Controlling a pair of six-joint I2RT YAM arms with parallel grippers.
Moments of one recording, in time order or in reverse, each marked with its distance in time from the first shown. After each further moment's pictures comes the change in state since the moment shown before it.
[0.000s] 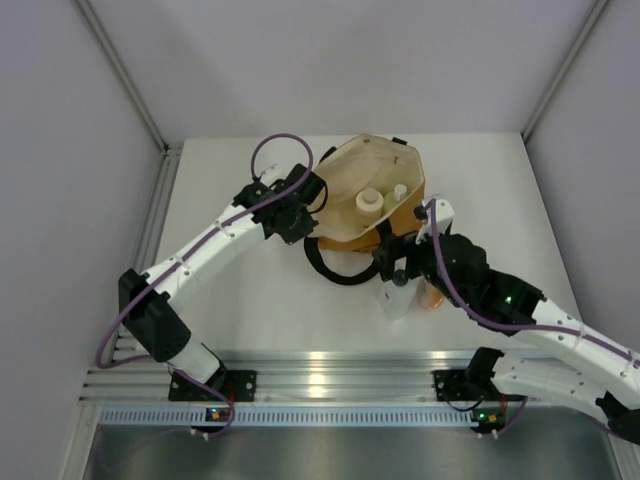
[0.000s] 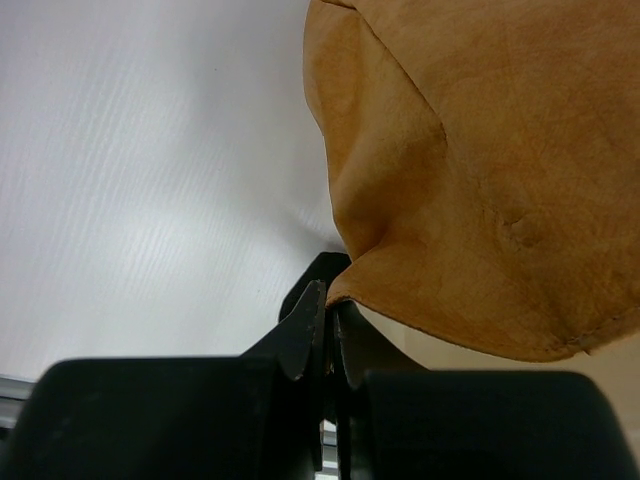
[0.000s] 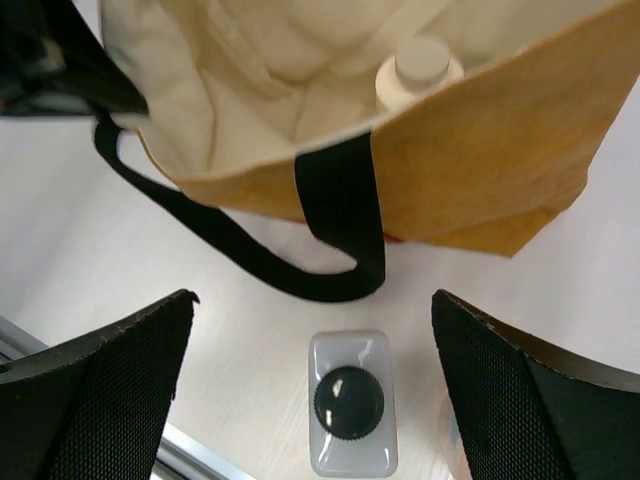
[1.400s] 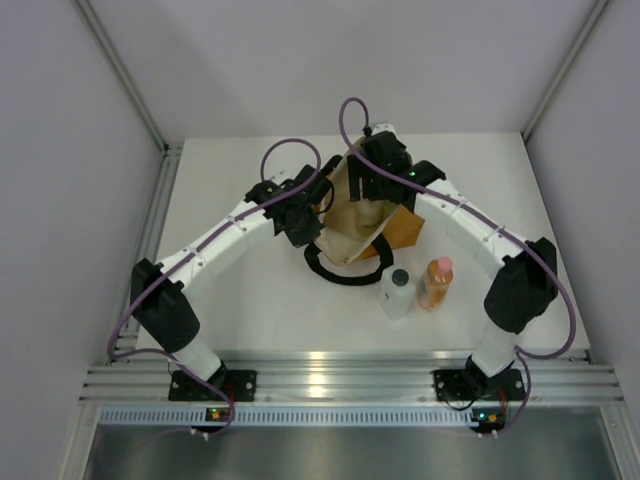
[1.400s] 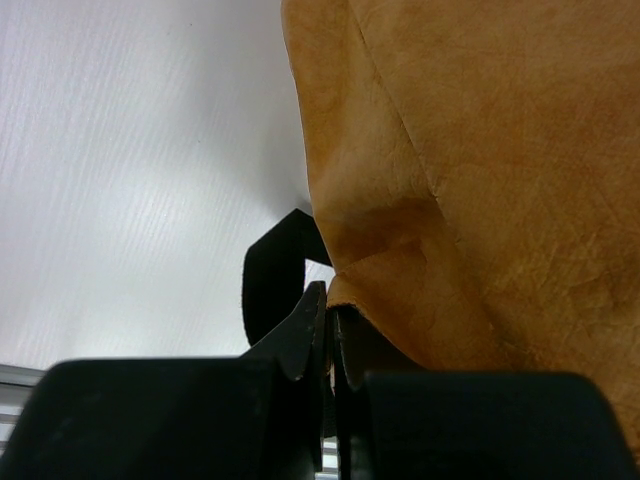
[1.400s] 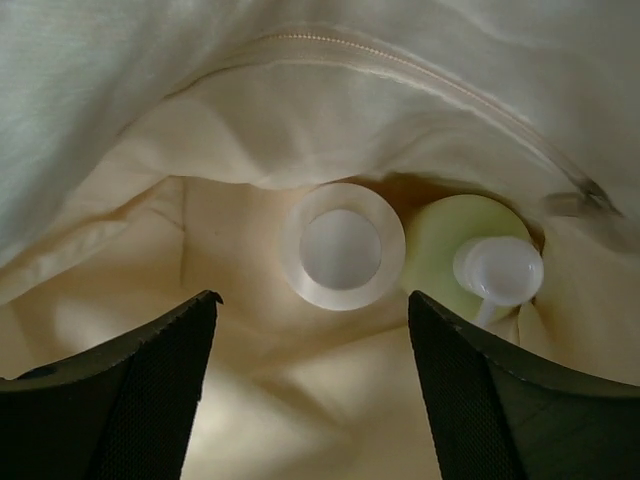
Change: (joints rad) left arm 0.001 0.068 0.011 0.001 0.082 -0.019; right arm -0.339 0.895 0.795 -0.234 -0.124 0.024
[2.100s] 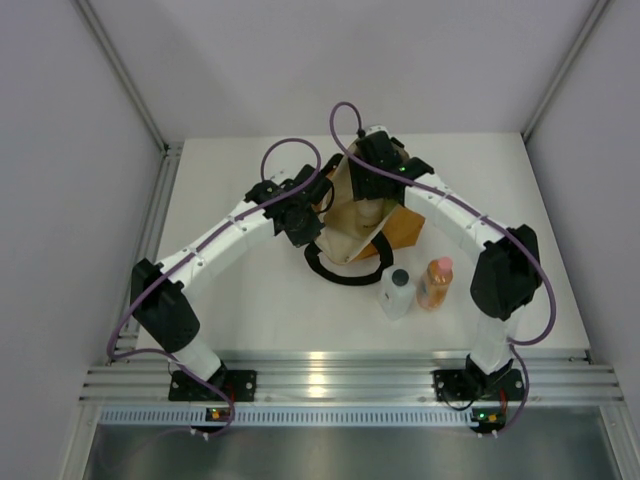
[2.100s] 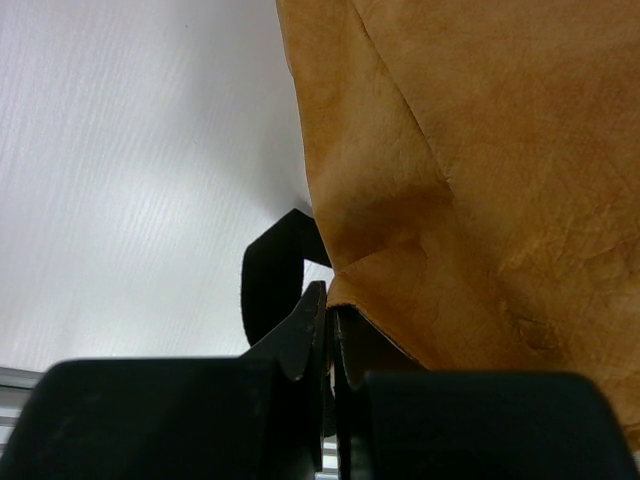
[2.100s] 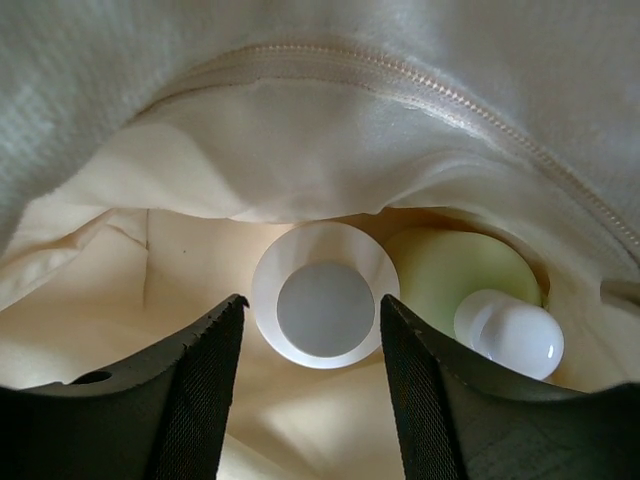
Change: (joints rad) left arm 0.000 0.000 0.002 0.004 0.000 0.000; right arm -0.030 0.132 0.054 0.010 -0.010 -0.062
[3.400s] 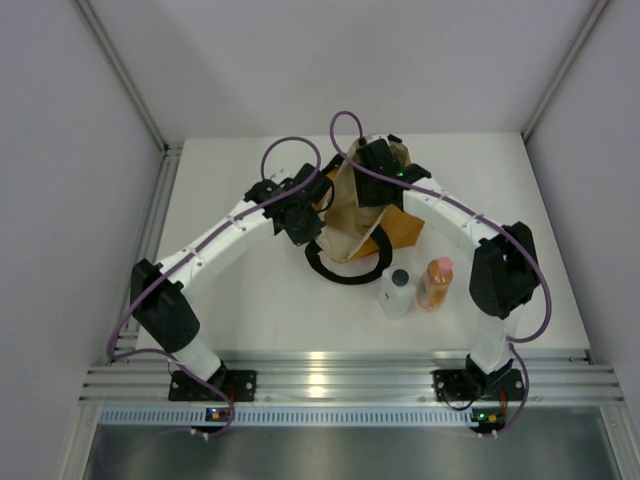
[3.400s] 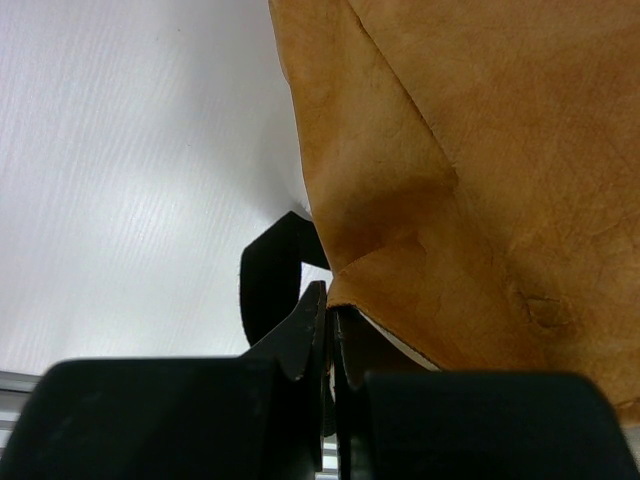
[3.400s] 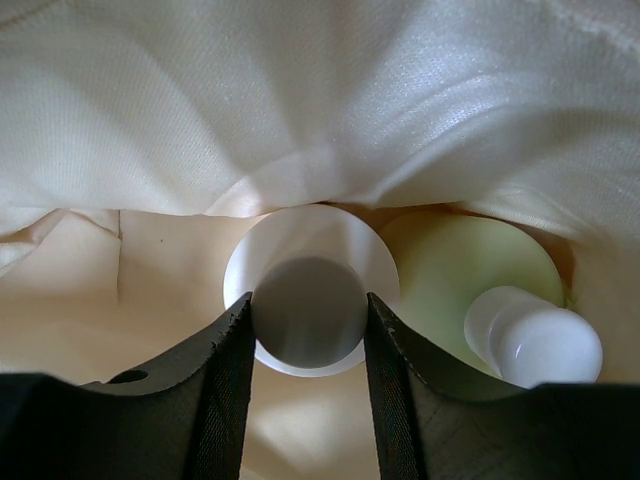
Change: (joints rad) left arm 0.000 0.000 0.009 0.005 0.000 0.002; right arm -0.012 0.013 -0.074 0.041 -0.013 0.009
